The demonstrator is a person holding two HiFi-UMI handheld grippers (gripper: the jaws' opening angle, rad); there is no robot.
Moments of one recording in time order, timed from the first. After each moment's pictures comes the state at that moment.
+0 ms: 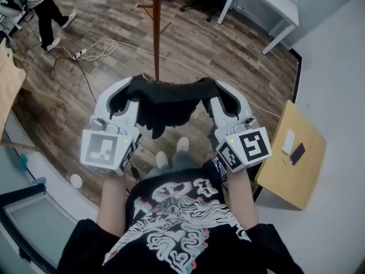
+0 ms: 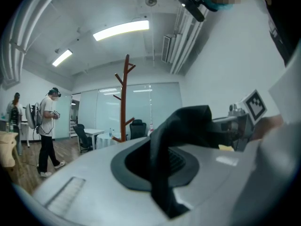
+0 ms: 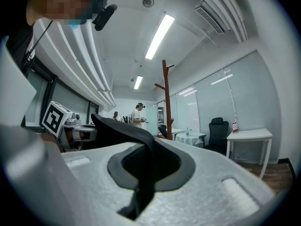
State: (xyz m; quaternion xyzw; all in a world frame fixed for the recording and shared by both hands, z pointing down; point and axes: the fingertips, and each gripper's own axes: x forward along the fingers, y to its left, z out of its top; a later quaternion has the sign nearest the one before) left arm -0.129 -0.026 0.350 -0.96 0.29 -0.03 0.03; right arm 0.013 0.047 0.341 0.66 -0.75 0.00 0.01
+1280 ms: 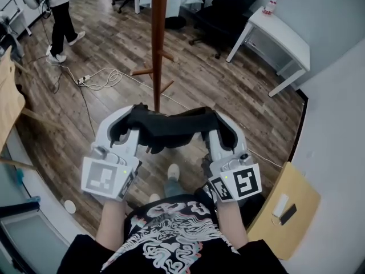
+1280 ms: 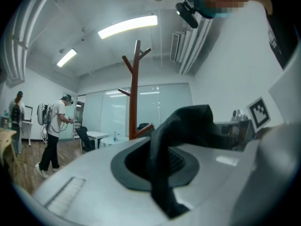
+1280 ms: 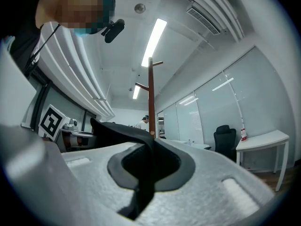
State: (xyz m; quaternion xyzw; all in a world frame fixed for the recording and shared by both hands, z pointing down) left arm -0.012 -0.237 0.320 -0.95 0.33 -0.01 0.02; right arm 0.135 -0.172 0.306 0.65 -0.76 -0.03 -0.05
